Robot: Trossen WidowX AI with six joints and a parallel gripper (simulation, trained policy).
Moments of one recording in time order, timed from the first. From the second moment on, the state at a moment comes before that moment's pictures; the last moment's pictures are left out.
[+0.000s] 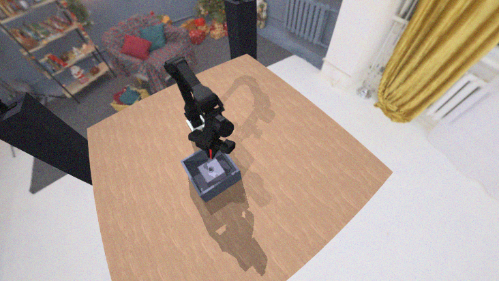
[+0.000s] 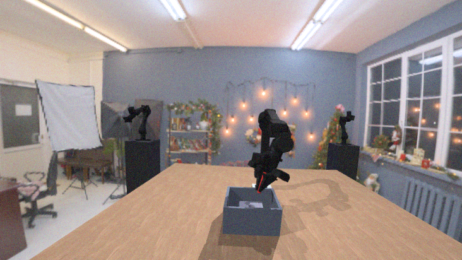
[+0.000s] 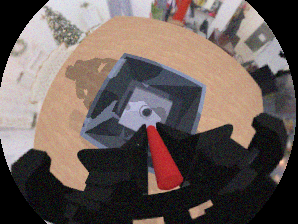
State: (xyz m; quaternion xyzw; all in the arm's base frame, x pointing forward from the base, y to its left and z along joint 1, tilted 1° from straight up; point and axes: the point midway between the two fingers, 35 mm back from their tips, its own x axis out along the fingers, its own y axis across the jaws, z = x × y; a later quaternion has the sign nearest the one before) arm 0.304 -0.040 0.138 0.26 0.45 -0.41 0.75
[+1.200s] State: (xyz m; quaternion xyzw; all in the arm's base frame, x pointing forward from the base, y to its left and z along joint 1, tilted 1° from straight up) arm 0.322 -0.086 0.090 0.20 0.58 -0.31 0.72
